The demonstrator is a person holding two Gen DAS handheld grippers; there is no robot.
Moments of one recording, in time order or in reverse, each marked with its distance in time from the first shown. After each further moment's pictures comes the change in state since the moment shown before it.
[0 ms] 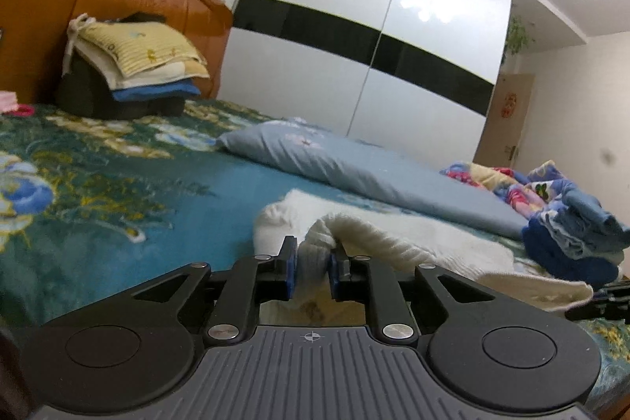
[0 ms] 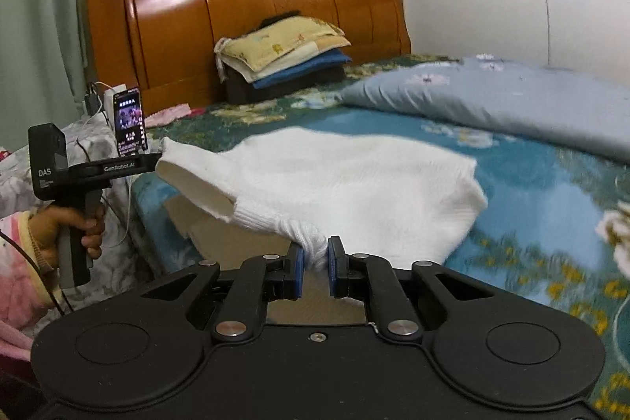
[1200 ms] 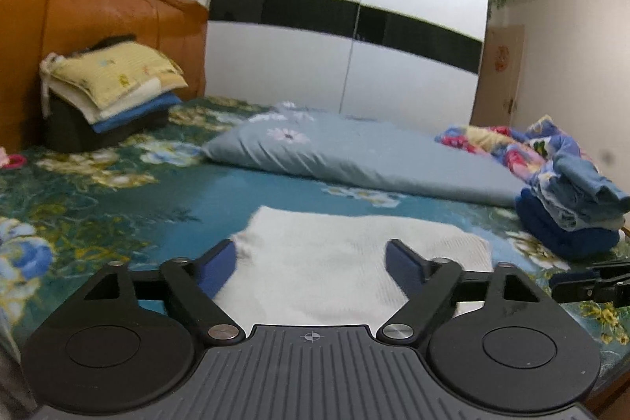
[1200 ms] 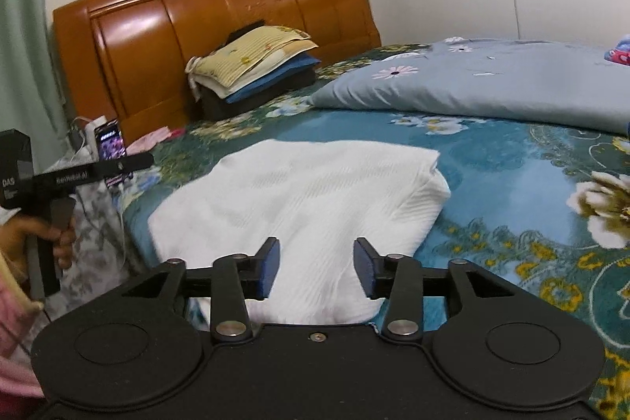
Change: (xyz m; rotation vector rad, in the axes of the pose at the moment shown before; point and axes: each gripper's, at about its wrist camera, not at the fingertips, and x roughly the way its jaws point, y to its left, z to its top) left arm -0.002 -0.070 0.049 0.121 0.106 0.014; right arm -0.018 -0.023 0.010 0.135 -0.018 -0.037
